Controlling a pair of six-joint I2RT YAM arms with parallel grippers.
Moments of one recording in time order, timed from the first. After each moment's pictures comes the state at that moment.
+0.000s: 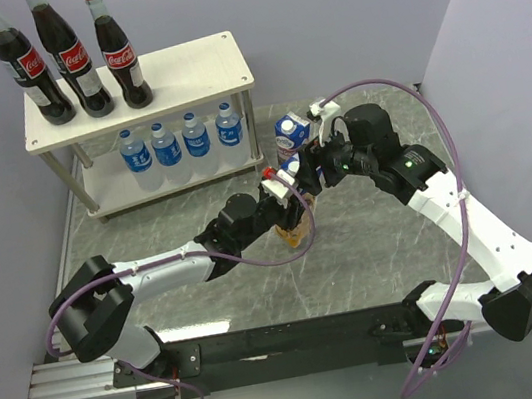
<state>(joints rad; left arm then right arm) -0.95 1.51 0.82 0.60 -0.02 0.00 0.51 1.18 1.27 -0.61 -0.30 0.07</state>
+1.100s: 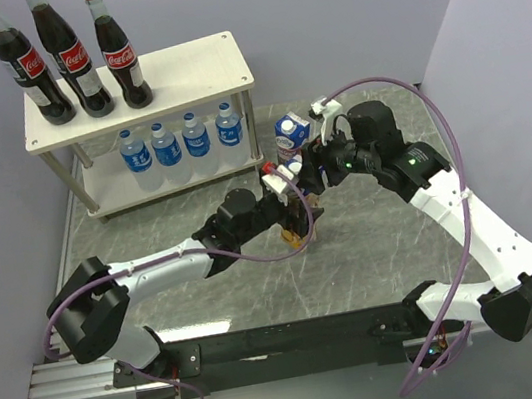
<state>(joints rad) -0.94 1.50 0.86 0.56 0.09 -0.09 0.48 1.18 1.30 -0.64 -0.34 0.06</state>
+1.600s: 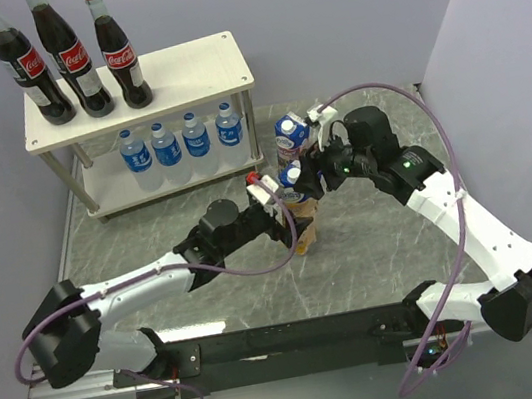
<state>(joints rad) -0.94 1.35 0.77 0.51 0.11 -0.08 0.48 1.18 1.26 -0.61 -0.37 0.03</state>
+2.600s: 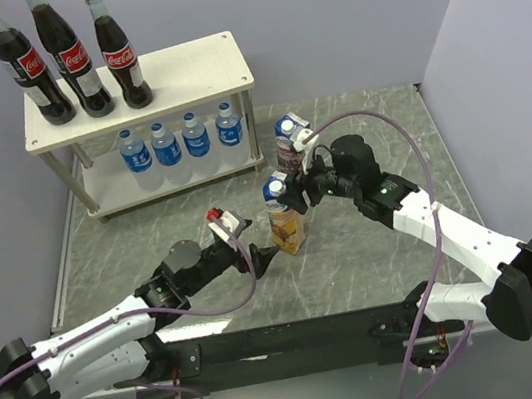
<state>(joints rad) -0.94 0.90 0.42 0.41 0.02 -0.10 0.57 1.18 0.94 -0.14 -0.36 -0.06</state>
